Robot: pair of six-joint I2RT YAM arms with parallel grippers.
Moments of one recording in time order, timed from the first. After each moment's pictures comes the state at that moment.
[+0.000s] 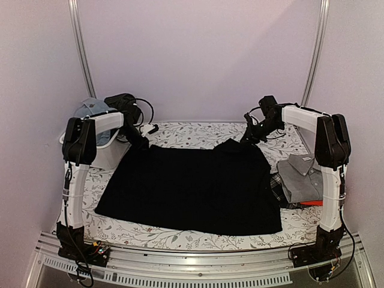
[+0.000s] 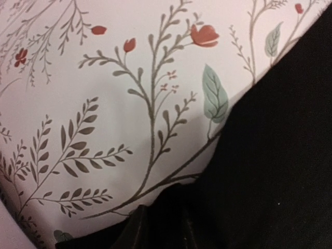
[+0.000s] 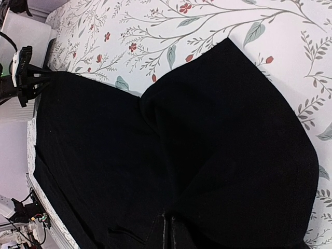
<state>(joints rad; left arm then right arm) -0.22 2.44 1.99 -0.79 0.16 0.54 0.28 2.18 1.82 -0.72 -0.53 0.23</state>
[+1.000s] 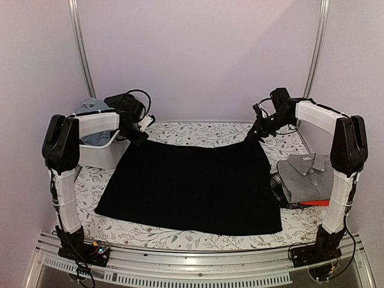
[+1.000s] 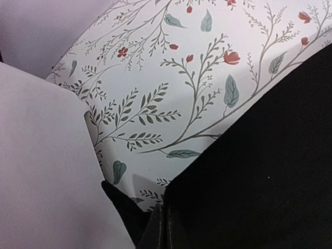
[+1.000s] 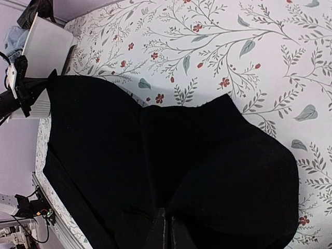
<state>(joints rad) -0.32 2.09 1.62 -0.53 -0.20 0.37 0.25 1.98 1.70 -0.71 -0.53 0.22</state>
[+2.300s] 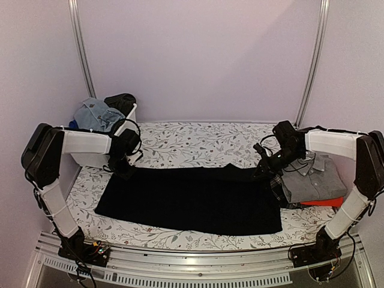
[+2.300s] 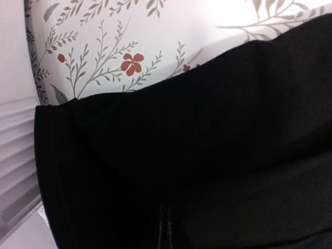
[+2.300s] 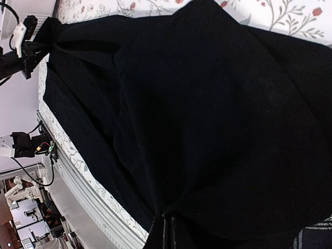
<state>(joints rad) -0.41 1.80 1.09 -0.65 -0.31 0.13 0.35 1.63 1.07 -0.70 -0.63 0.23</state>
